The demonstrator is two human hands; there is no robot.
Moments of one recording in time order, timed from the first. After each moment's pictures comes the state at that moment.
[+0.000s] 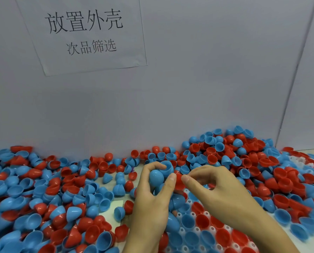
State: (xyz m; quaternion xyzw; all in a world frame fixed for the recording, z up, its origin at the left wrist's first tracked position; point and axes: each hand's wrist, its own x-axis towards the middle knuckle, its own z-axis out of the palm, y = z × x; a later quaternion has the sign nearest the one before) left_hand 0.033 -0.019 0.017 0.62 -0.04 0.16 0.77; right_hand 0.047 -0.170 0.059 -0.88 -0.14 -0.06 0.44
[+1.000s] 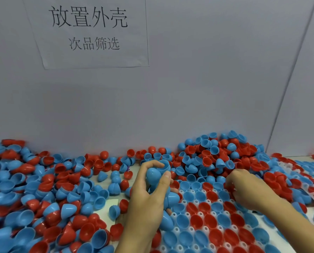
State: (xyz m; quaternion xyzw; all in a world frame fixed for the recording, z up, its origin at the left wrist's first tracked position) left_hand 0.028 -0.013 0.028 0.61 -0.01 0.14 0.78; right_hand 0.119 -0.260 0.029 -1.00 -0.02 0.01 -0.04
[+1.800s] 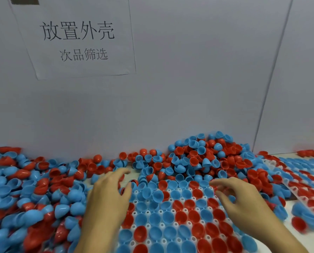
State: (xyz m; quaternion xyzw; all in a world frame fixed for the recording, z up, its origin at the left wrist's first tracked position) left_hand 0.016 0.026 0.045 0.92 0.11 0.18 0.32; right_hand 0.042 -0.262 0.034 -0.94 -0.08 -0.12 0.30
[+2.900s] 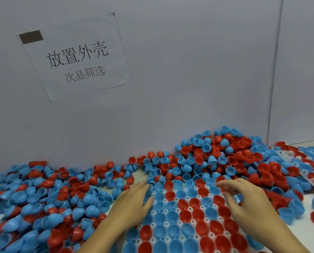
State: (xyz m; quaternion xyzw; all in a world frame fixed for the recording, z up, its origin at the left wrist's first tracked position) left_hand 0.066 0.023 -0.002 0.99 -0.05 0.01 0.10; right_hand 0.040 -0.275 0.008 -0.90 -0.09 -0.14 0.40
